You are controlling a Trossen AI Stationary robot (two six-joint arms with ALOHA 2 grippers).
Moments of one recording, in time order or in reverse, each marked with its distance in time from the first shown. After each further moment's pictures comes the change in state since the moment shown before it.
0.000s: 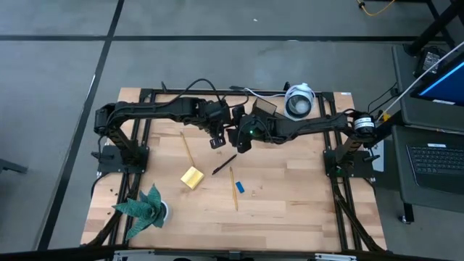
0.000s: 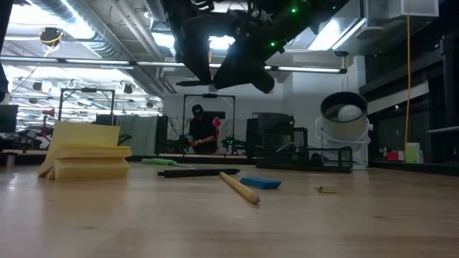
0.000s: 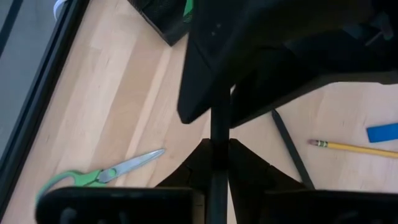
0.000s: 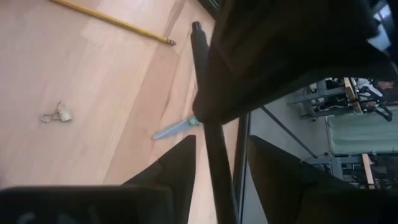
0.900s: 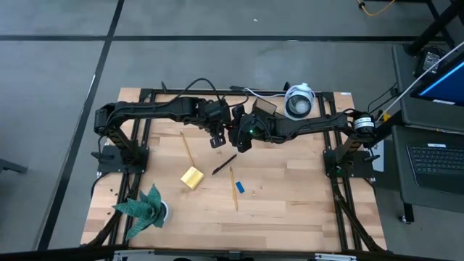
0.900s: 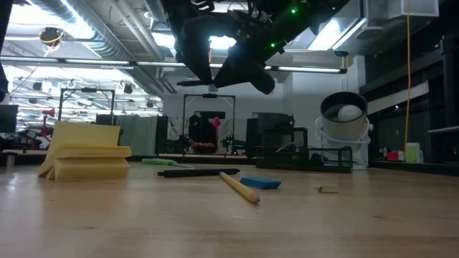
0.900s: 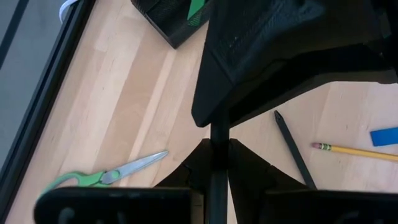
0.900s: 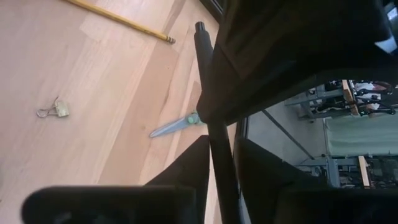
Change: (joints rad) left arm 0.004 -0.001 -0.001 0.008 -0.006 0.002; right arm -0.007 0.000 -0.001 0.003 -0.002 -0.024
